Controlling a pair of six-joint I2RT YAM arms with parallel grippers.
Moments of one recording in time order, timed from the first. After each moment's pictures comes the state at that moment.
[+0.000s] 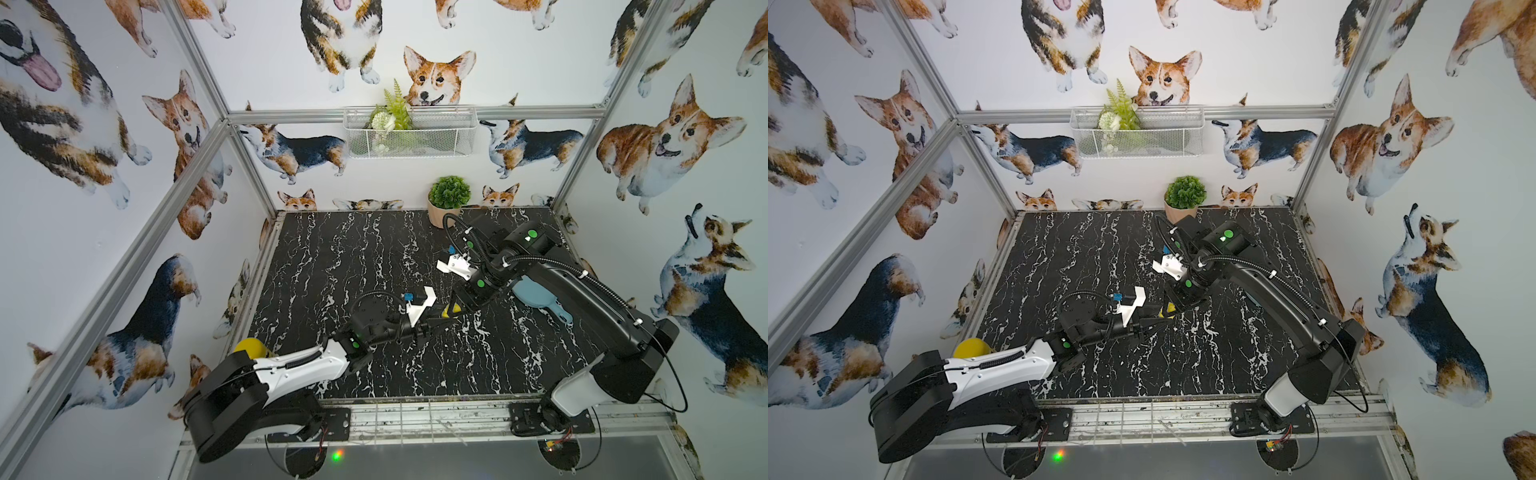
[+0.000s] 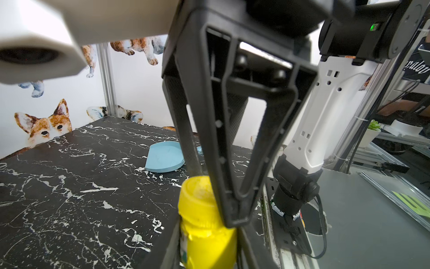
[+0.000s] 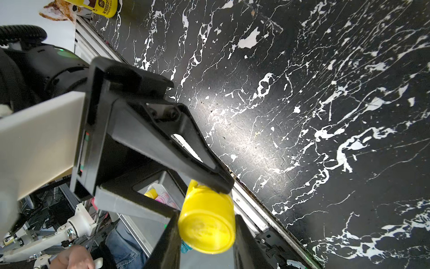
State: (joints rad) left arm -0.92 1.23 0.50 0.76 0.45 -0.14; right arm 0.75 1.54 1.73 -1.51 -0.46 0.17
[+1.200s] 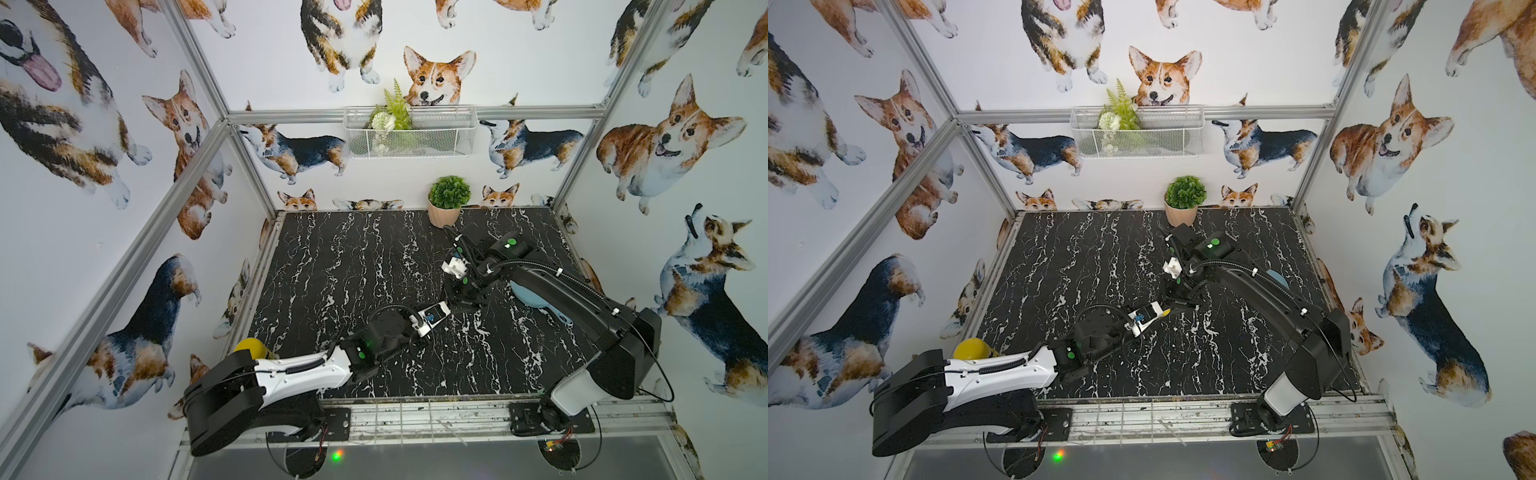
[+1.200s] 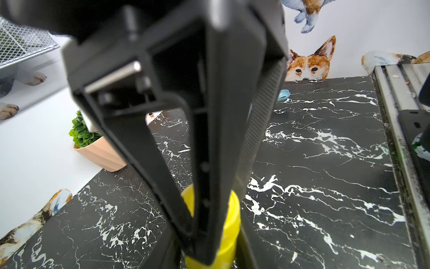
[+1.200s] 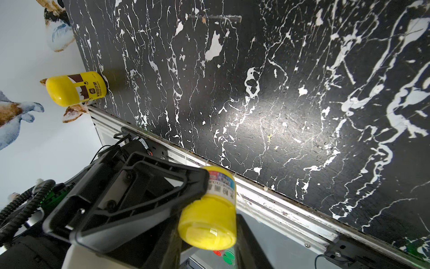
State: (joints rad) left arm -1.08 1.23 0.50 0.57 -0.08 0.30; right arm 0.74 1.57 1.54 -1.26 -0.49 0.66
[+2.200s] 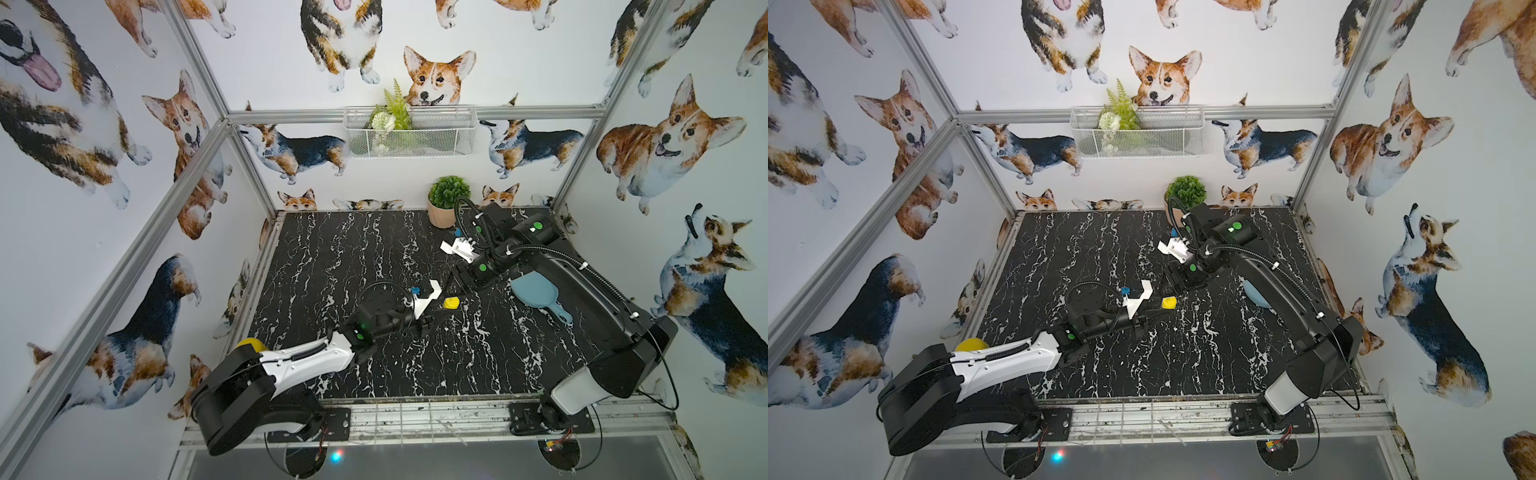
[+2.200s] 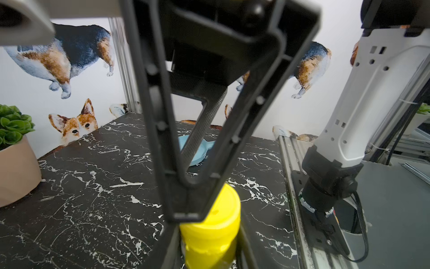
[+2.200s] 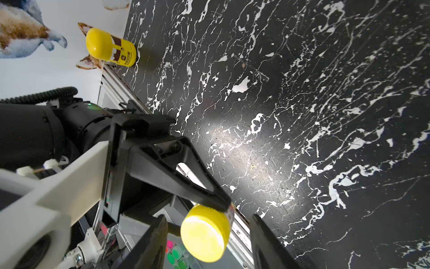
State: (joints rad) left arm -0.89 1.29 0.57 0.68 0.44 -0.04; right arm 0.64 1.57 1.73 -1.39 -0.54 0.12
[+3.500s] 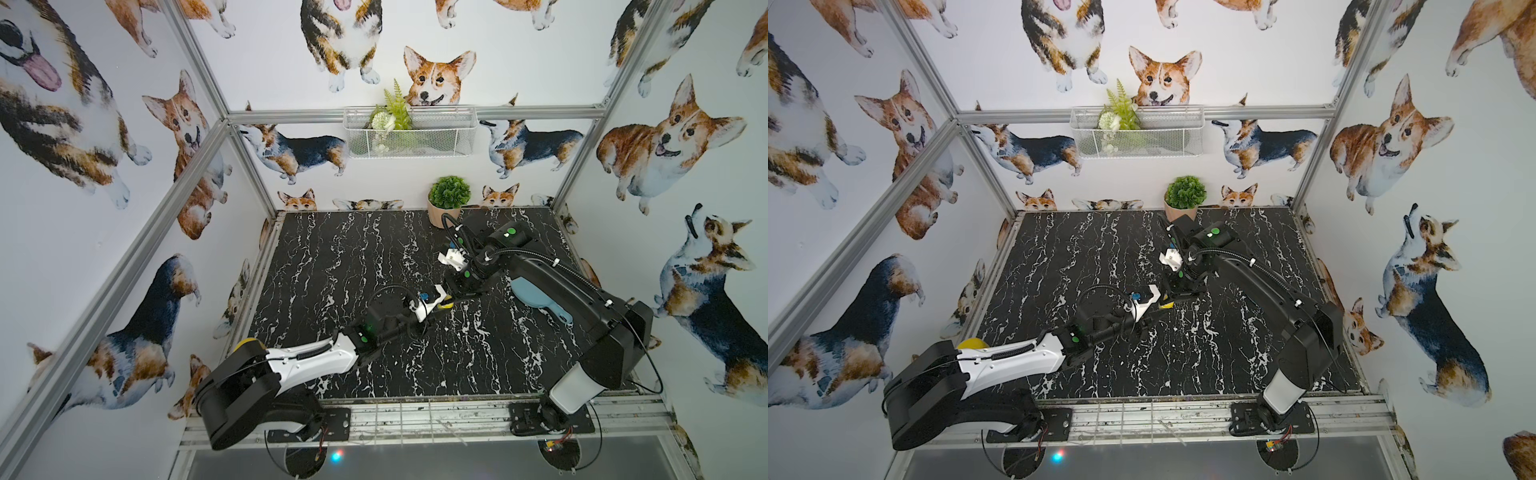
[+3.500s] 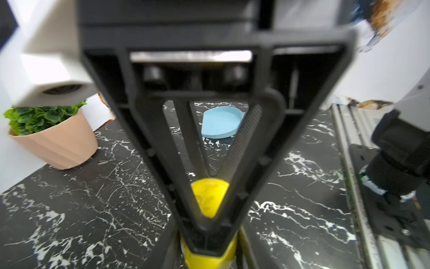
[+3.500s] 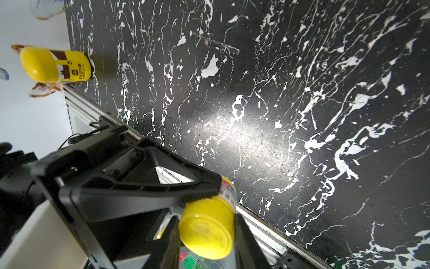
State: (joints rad) left arm -0.95 1.33 0.57 0.58 0.15 0.13; right arm 0.69 1.63 1.63 -1.32 -0.42 0.41
